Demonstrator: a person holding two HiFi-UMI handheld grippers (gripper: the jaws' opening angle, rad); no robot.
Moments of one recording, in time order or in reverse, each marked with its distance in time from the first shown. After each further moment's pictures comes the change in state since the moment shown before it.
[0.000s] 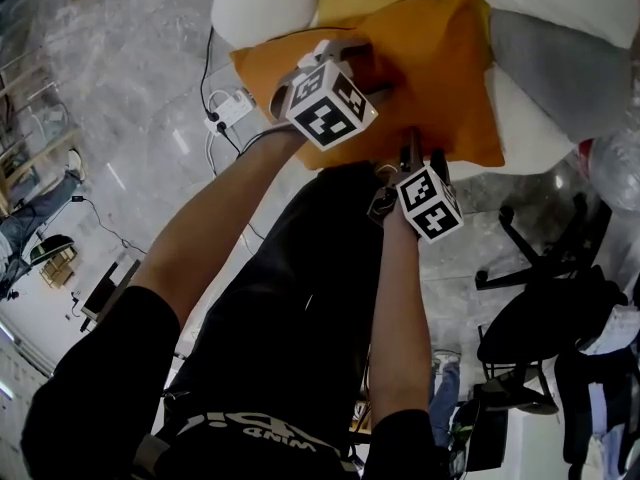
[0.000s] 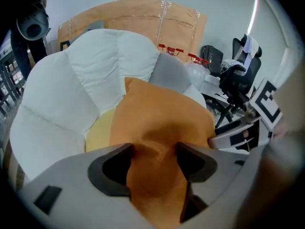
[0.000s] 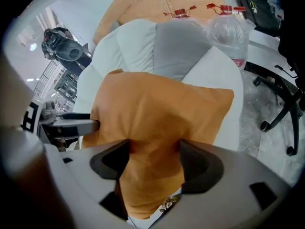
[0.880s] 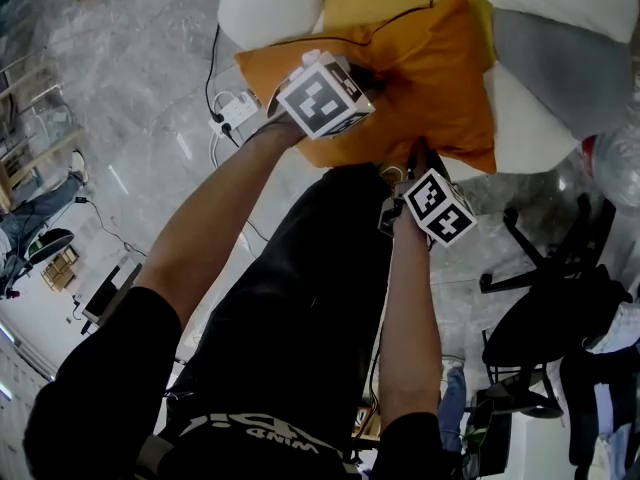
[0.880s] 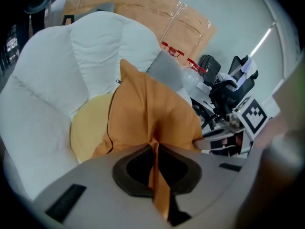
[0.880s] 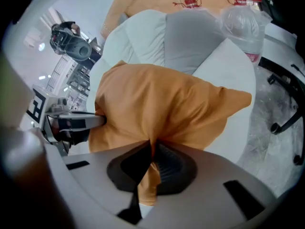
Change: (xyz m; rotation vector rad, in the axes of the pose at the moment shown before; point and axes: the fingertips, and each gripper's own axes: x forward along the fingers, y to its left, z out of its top) left arm -0.023 -0.027 -0.011 -0.144 0.075 -0.199; right arm -0.013 0.018 -0.014 -0.055 0.098 0.137
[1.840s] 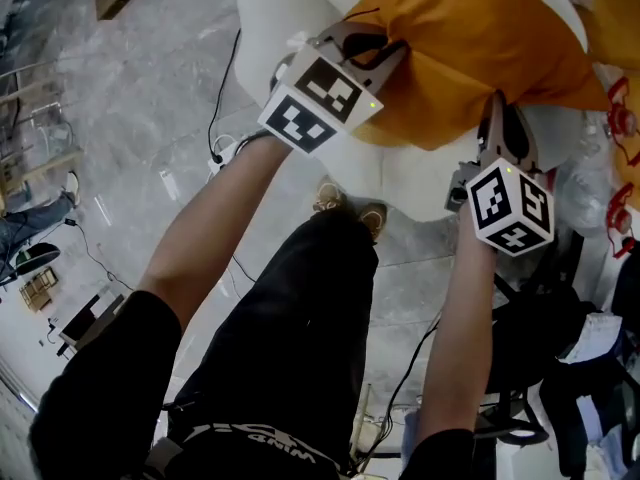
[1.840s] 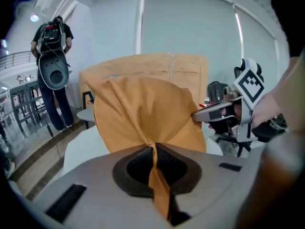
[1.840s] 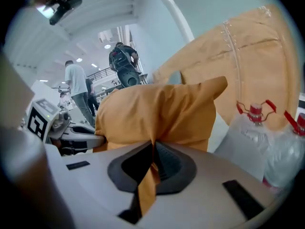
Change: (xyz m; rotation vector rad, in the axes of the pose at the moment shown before) left arm -0.172 0.040 0.203 0.199 -0.527 0.360; right arm -0.128 0.156 0.301 -0.569 -0.542 0.138
